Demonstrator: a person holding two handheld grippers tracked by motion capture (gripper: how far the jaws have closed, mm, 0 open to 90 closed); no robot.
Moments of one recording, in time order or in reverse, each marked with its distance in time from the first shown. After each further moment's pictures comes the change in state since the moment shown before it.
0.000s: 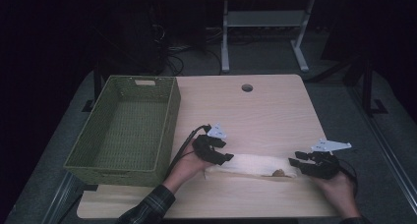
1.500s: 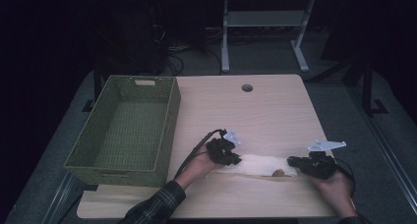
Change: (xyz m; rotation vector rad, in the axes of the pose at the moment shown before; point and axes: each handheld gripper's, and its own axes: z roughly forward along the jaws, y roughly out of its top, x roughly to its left) left arm -0.008 0.010 0.033 0.083 -0.129 0.046; right arm -0.001 -0.002 0.009 0.041 0.068 0.022
